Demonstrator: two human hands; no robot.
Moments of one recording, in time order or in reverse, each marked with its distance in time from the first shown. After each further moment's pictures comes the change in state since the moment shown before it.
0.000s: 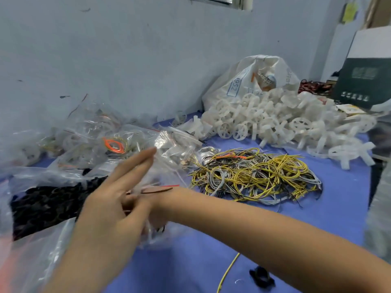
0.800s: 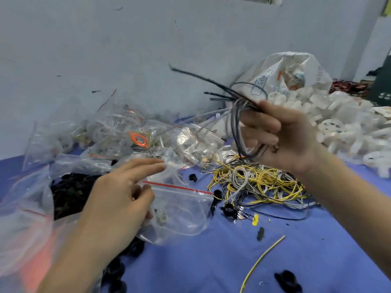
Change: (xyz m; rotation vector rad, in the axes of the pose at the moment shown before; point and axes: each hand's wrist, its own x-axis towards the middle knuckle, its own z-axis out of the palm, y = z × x) left_hand 0.000 -0.006 -0.034 0.168 -0.044 -0.203; right_hand -0.068 0.146 -0.009 2.408 -0.095 -0.923
